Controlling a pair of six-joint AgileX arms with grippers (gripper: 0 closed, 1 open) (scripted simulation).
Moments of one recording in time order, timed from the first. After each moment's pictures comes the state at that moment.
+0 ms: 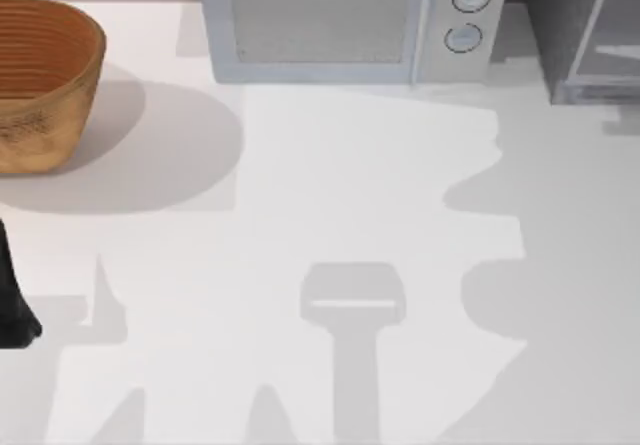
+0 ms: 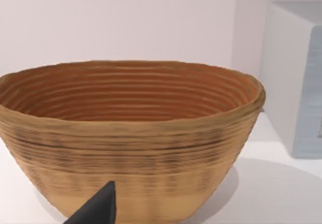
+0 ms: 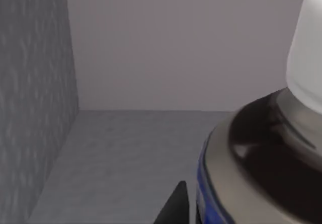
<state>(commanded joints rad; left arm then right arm) 0.00 0.00 0.00 0.00 0.00 0.00 -0.24 1.86 0.84 0.97 -0.23 0.00</state>
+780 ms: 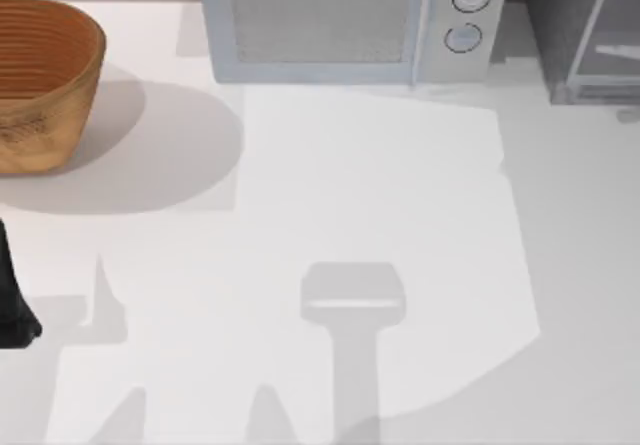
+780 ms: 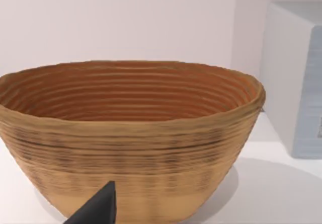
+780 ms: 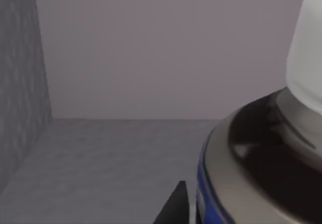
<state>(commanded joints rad) 0.00 0.00 0.00 0.00 0.00 0.00 -0.27 2.11 0.98 1.13 -0.26 0.02</state>
